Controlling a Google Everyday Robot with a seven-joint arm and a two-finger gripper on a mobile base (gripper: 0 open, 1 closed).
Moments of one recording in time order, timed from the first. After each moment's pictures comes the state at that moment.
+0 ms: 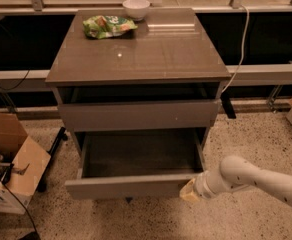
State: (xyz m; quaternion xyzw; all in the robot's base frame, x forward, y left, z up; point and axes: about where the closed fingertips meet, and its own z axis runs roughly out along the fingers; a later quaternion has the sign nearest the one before) arm 0.504 -0.170 0.393 -0.53 0.79 0.22 0.21
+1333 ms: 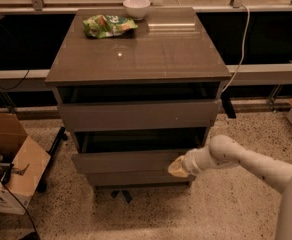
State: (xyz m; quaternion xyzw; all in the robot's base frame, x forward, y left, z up) arm 0.598 -0.136 0.416 -0.56 0.75 0.21 0.28
